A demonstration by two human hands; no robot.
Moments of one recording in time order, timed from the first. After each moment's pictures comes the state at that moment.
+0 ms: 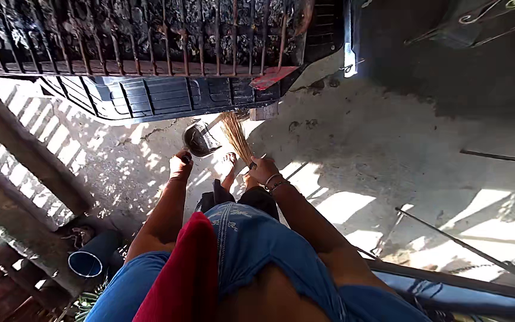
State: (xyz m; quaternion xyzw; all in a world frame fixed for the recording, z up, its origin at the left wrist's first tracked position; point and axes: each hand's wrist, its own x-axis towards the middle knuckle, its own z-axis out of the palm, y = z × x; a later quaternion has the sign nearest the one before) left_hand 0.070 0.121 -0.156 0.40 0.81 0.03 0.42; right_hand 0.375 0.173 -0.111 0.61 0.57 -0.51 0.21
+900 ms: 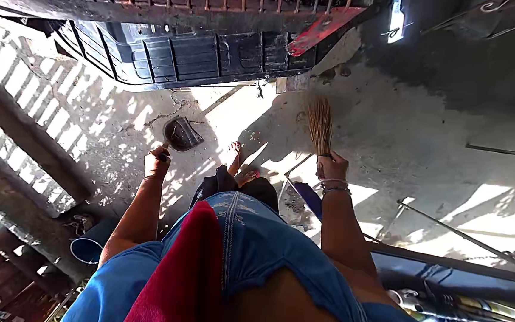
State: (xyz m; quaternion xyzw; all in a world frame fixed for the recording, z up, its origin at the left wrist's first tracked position) left_hand -0.035 0.055 -0.131 0.43 0.82 -0.01 0.38; right_hand 0.505 0.125 -0.104 0.86 0.27 -0.42 -0.08
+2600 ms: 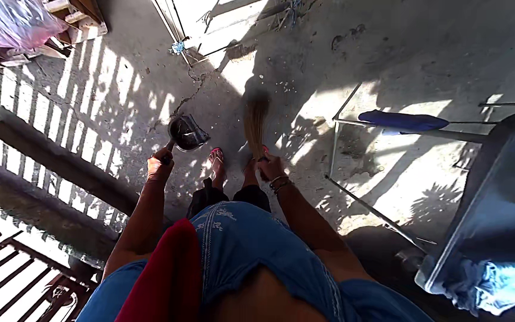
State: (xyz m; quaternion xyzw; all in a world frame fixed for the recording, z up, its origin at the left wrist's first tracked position) left_hand -0.290 -0.071 -0.153 0.56 0.73 -0.01 0.40; right_hand 0.093 -0.144 -0.160 0.79 0.24 -0.57 -0.04
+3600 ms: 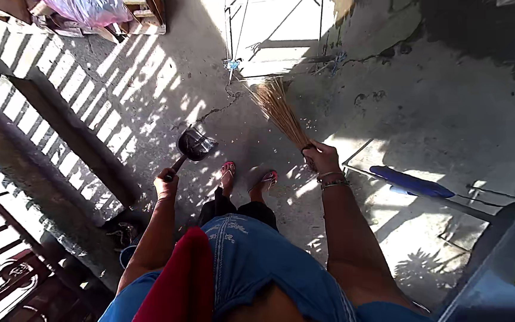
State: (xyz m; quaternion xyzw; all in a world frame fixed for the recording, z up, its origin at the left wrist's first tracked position) left_hand -0.359 -0.145 -0.148 0.33 0.87 0.09 0.36; right_hand 0.102 -0.007 -0.093 0.80 0.34 -0.49 -0.08
